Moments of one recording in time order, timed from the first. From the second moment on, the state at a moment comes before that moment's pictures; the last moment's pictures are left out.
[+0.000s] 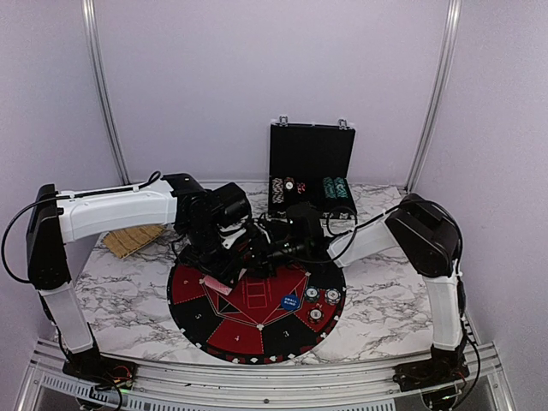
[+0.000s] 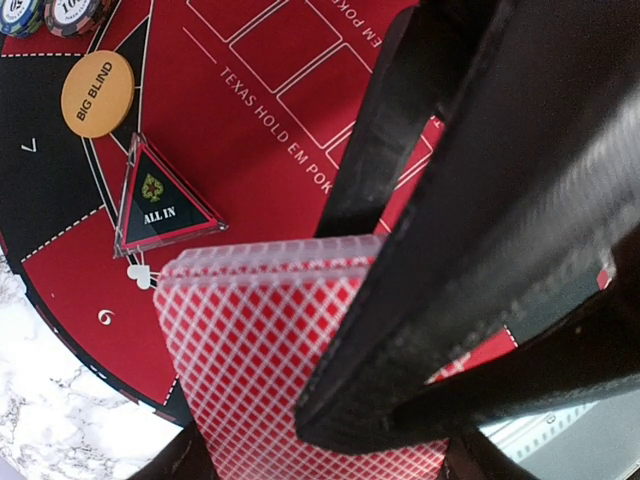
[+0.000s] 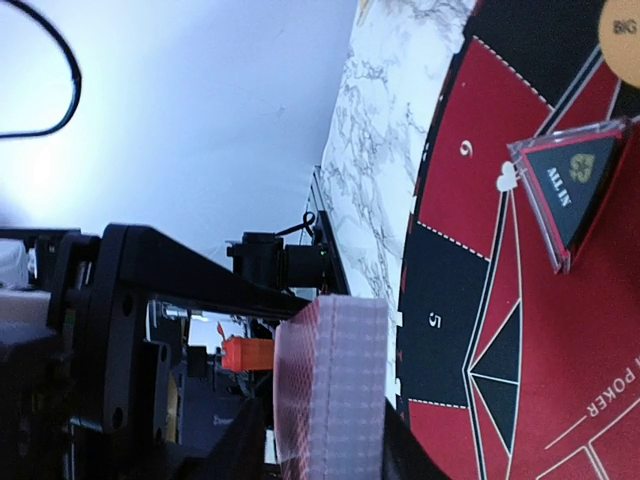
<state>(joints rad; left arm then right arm) -0.91 1.81 1.52 -1.13 0.04 -0.33 0.82 2.15 1.23 0.66 -0.99 1.19</state>
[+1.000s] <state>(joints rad) -0.92 1.81 1.51 -1.11 0.04 -0.35 0.82 2.23 1.13 1.16 -0.99 1.61</state>
